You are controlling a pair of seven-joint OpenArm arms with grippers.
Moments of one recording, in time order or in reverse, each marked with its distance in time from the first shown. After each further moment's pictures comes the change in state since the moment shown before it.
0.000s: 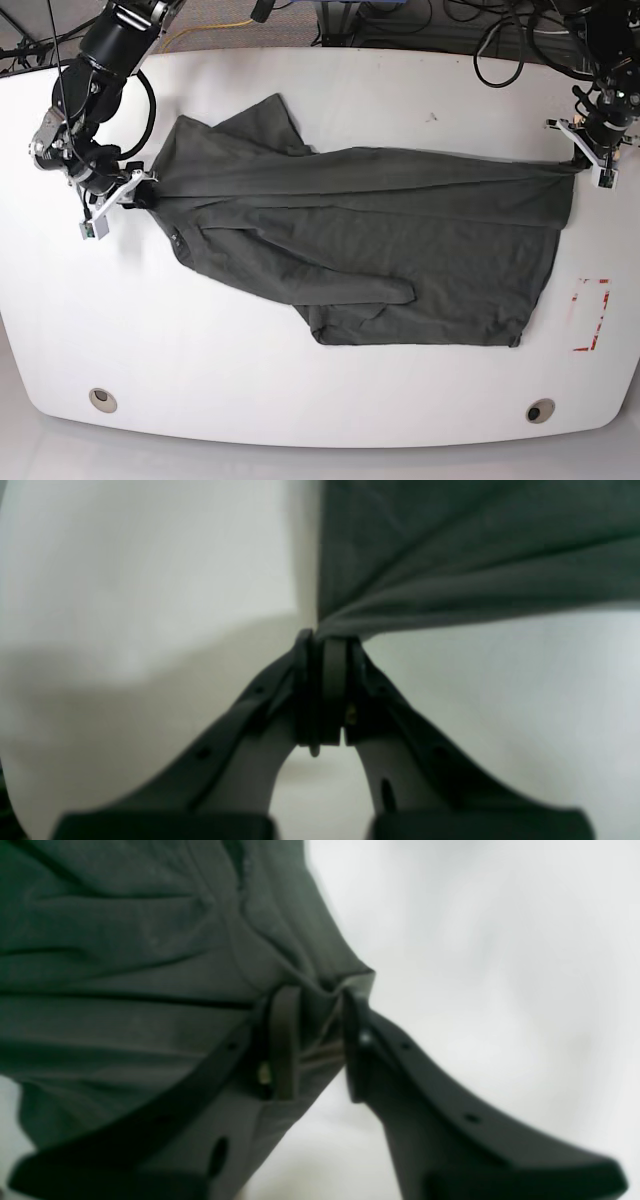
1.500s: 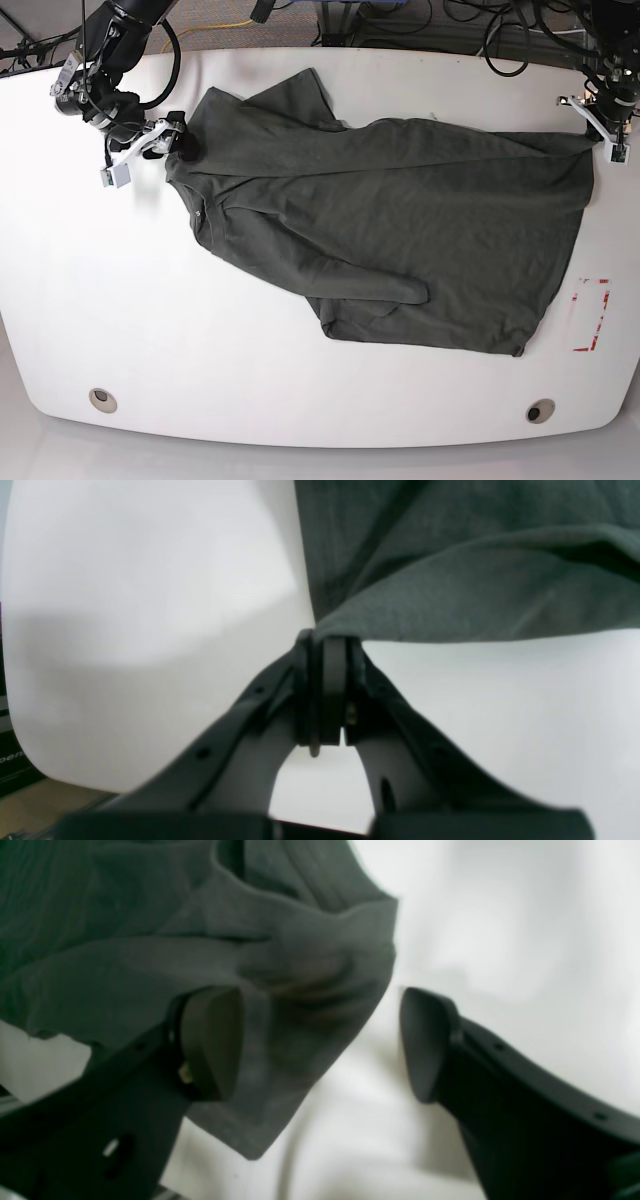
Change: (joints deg) left arm 4.6 0.0 -3.7 0.1 0.3 0.3 0.0; right arm -11.8 -7.5 2.5 7.8 12.1 -0.4 -5.9
